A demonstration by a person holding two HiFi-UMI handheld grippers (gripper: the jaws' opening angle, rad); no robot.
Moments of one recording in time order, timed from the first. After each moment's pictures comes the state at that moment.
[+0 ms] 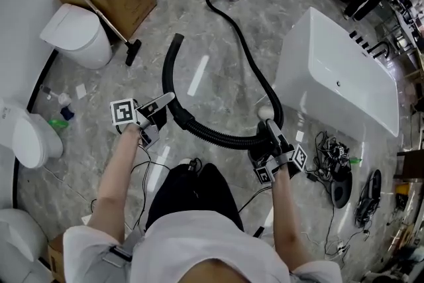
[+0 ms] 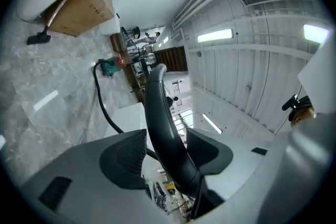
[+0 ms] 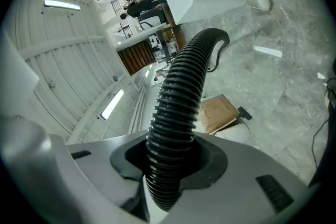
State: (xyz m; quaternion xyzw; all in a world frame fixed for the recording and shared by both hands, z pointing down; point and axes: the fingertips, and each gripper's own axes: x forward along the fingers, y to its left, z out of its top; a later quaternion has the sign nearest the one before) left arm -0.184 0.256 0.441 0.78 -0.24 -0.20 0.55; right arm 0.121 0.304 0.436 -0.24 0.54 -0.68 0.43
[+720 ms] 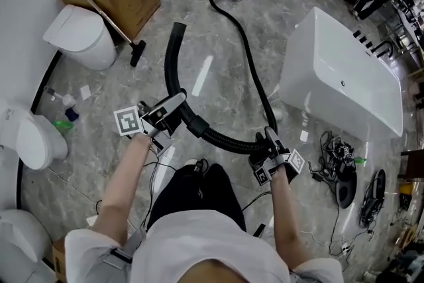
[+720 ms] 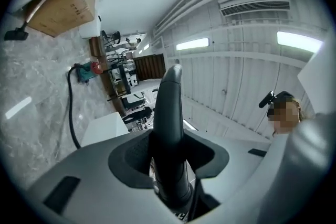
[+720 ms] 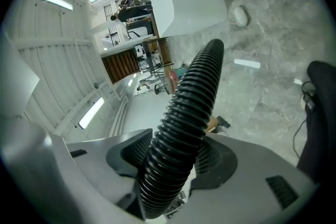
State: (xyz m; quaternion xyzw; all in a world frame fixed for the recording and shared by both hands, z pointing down) left arm -0.172 0.269 0.366 0.81 -0.17 -0.29 0.47; right arm 0.121 0.324 0.518 -0.33 0.47 -0.71 0.40
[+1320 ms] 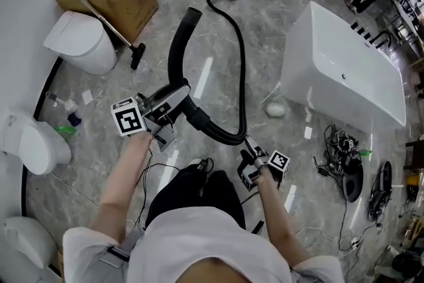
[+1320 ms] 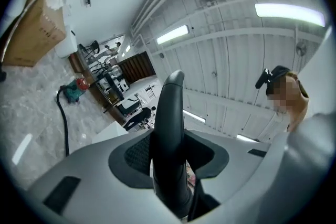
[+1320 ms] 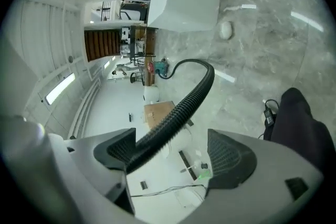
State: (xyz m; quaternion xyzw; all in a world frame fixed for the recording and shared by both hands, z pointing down) left arm -0.162 0.284 0.333 0.87 -0.19 -0.24 0.39; right arm 0.069 0.396 0.606 -0.42 0.47 -0.74 0.22
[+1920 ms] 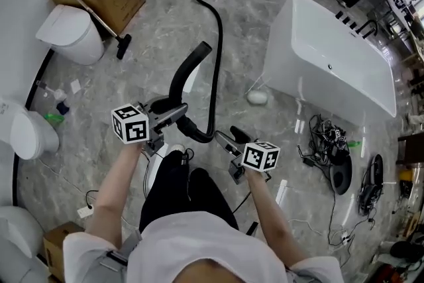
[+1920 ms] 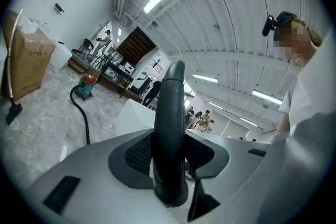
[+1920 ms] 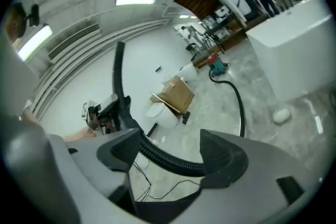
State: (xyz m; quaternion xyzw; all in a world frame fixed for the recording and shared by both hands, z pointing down) left arm -0.037 0.394 0.414 0.92 -0.24 -0.01 0.32; right arm 0.103 0.444 0.507 -0.37 0.82 -0.44 -0.05
